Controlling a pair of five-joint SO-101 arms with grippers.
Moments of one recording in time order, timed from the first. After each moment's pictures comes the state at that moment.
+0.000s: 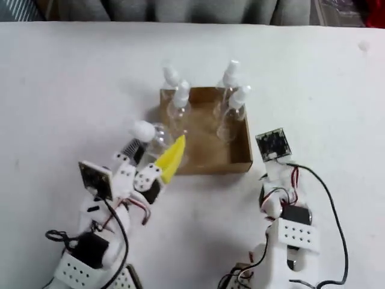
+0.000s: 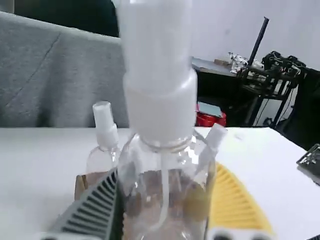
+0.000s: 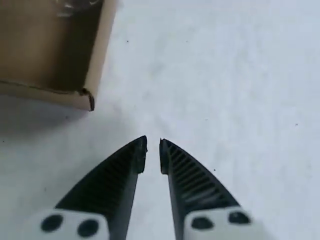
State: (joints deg) left arm 21.2 -103.6 95.2 18.3 13.9; right arm 10.7 -58.4 82.5 33.7 31.5
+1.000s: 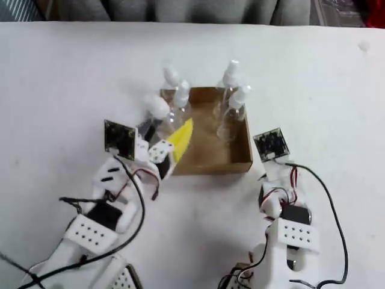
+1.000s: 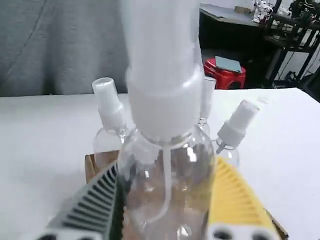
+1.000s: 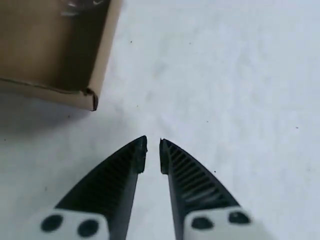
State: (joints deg) left arm 19.6 -59.4 80.8 -1.5 11.9; right arm 10.3 -58.3 82.5 33.7 32.2
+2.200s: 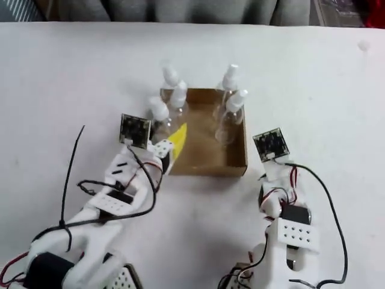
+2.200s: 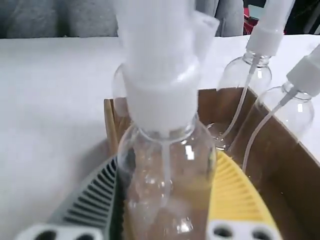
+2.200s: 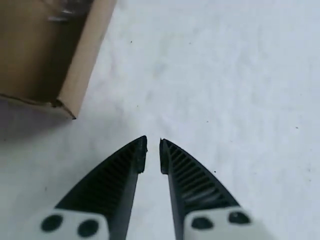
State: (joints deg) left arm 15.6 -23.5 80.8 -29.8 9.9; right arm 10.3 -58.3 82.5 33.7 32.3
